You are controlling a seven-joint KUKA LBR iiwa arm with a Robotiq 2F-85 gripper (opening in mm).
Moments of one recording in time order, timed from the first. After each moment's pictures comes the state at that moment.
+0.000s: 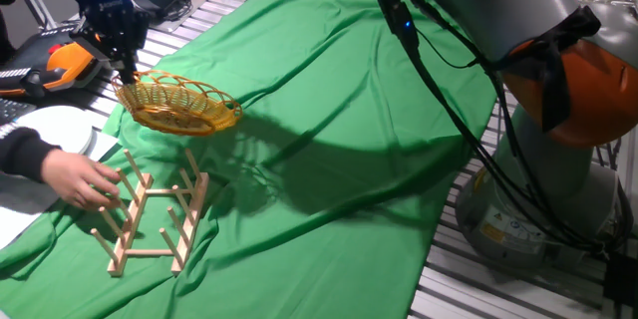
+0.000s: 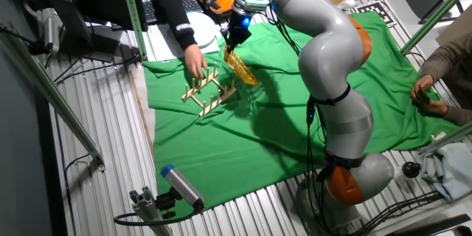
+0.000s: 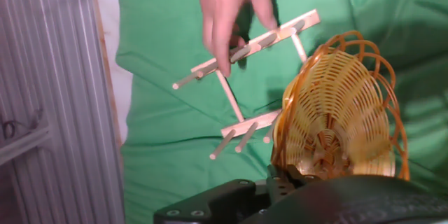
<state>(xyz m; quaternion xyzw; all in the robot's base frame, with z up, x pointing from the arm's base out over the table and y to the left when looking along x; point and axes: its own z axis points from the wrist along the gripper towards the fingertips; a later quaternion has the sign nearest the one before) 0.596 0.220 0.306 0.03 -0.97 -0.17 0.16</state>
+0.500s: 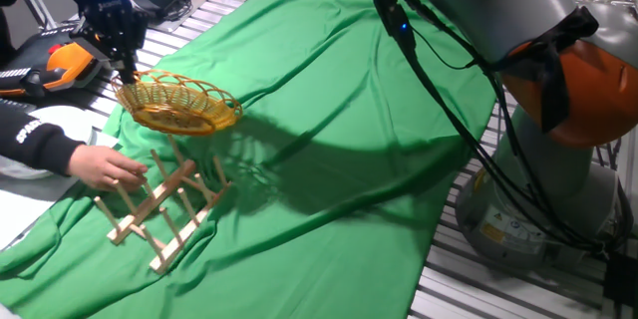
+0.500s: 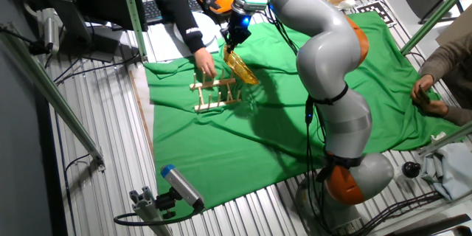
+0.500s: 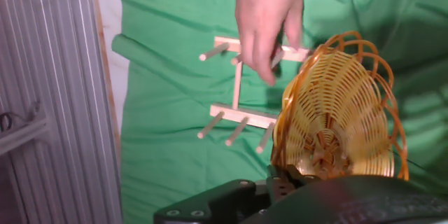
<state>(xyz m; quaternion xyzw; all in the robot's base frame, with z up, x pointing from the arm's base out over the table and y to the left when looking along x) 0.596 0.220 0.305 0.03 -0.97 -0.17 0.16</state>
